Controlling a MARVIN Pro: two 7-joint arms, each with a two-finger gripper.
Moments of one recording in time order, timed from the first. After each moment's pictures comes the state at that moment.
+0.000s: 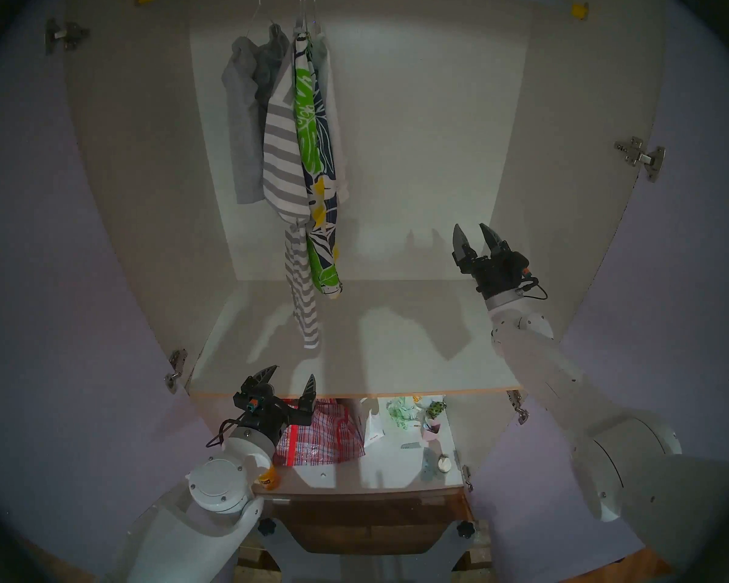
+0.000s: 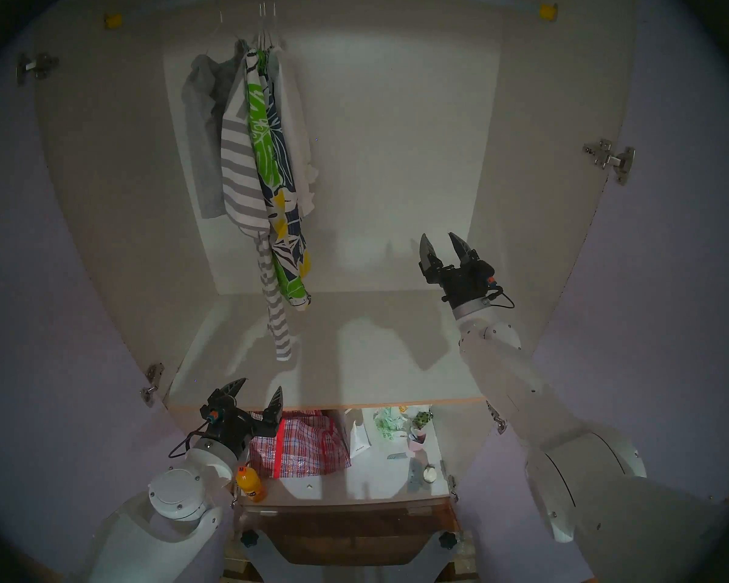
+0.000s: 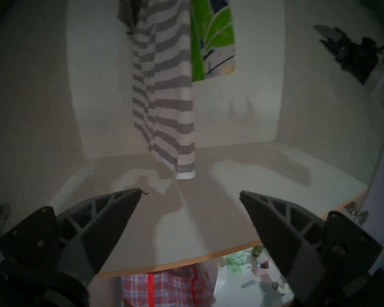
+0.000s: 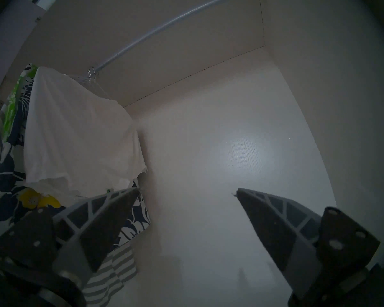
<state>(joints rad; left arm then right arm) 1.87 -1.03 -1.25 -1.78 -0.35 -0.13 0.07 -0.89 -1.27 1.24 -0.74 0.92 -0.67 0.65</state>
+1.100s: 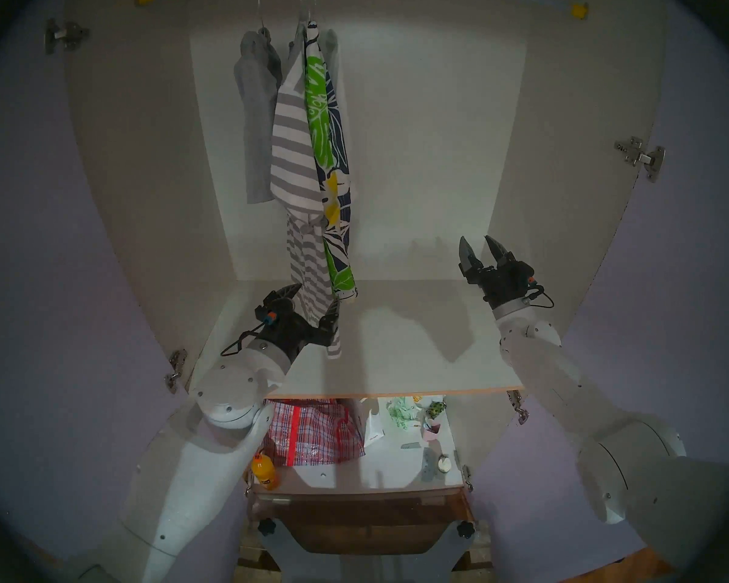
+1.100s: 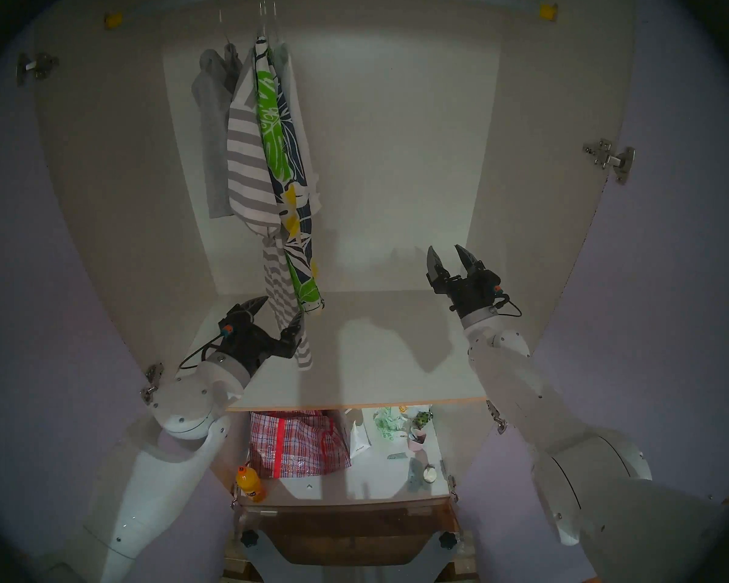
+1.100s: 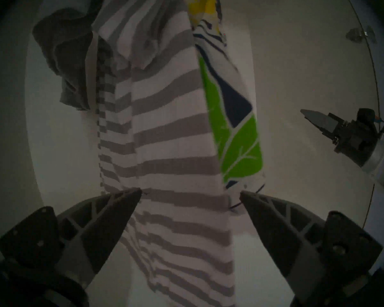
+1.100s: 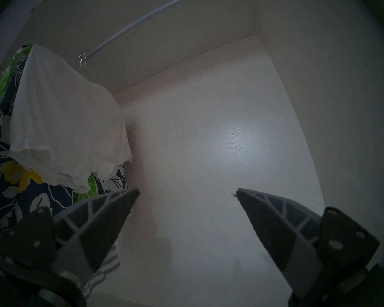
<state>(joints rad) 1.52 -1.24 -1.27 -1.75 -0.24 0.08 -0.01 -0.90 -1.24 1.24 -0.68 0.92 -0.65 0.65</state>
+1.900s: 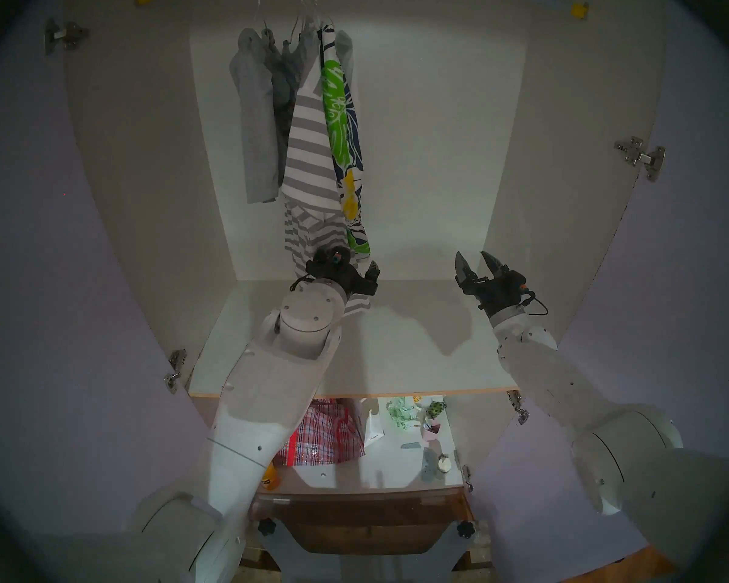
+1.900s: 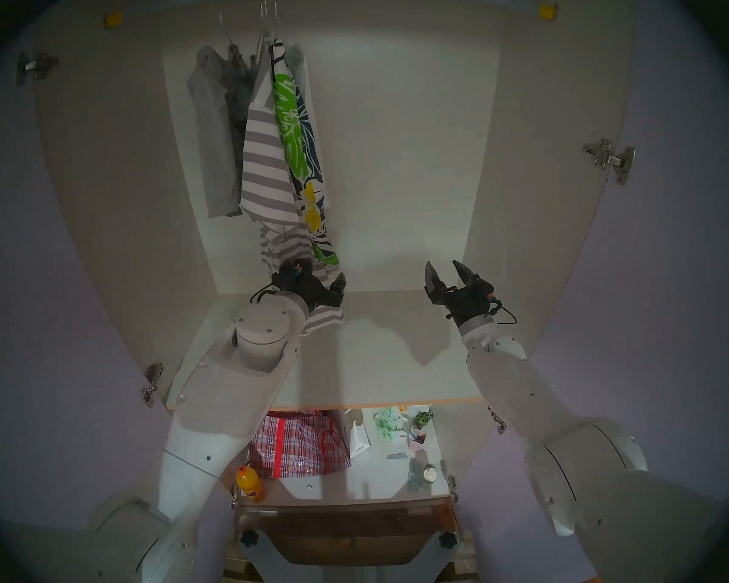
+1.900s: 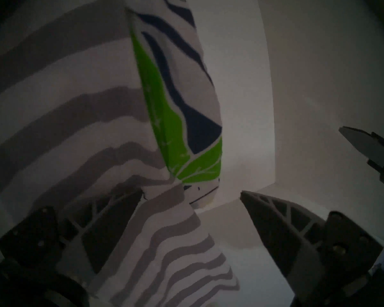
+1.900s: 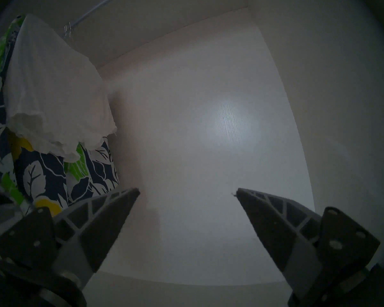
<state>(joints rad) 1.11 -1.50 -1.24 -1.38 0.03 0.29 0.00 -0.85 -1.27 1.21 -0.52 0.85 -0.64 0.60</state>
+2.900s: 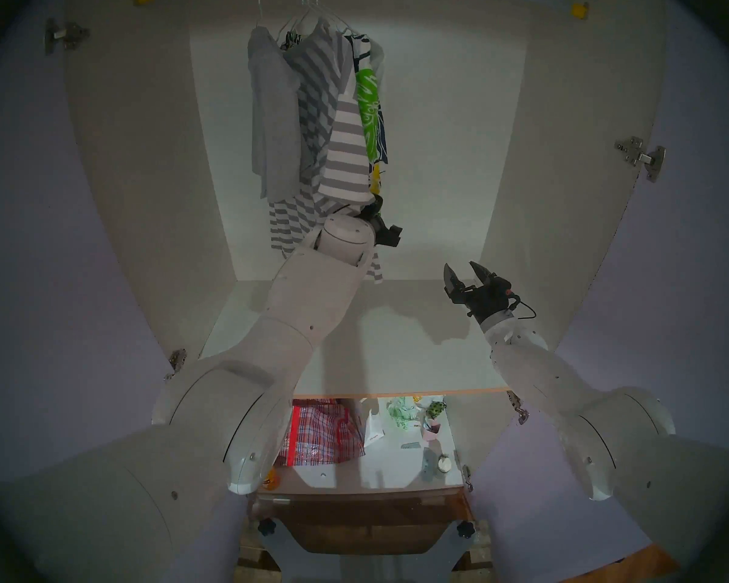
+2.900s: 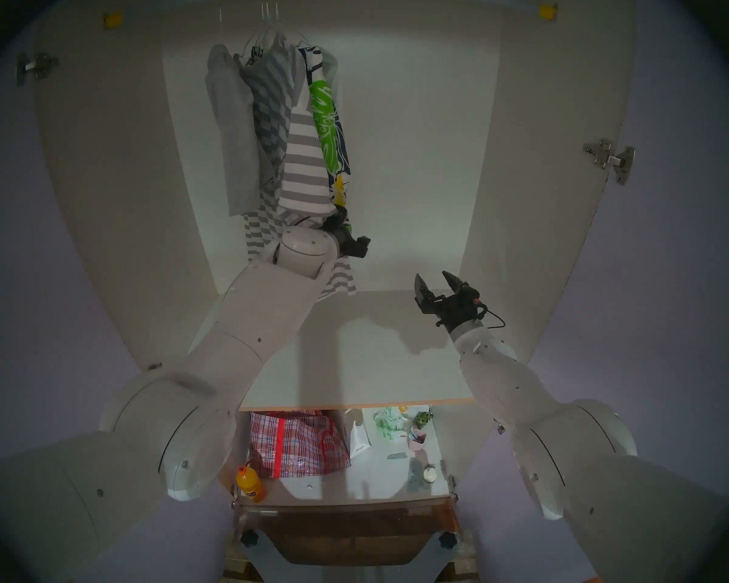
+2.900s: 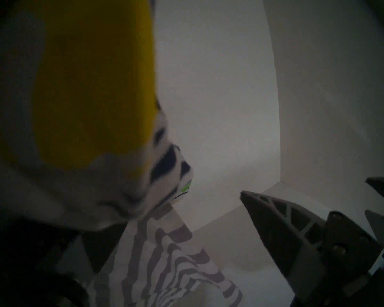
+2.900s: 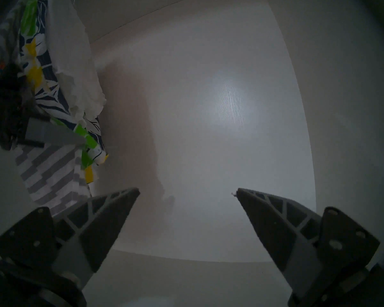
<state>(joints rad) 0.58 -1.69 -1.25 -0.75 0.08 0.40 -0.07 -0.76 -1.33 1.18 -0.32 0.77 -0.69 0.62</state>
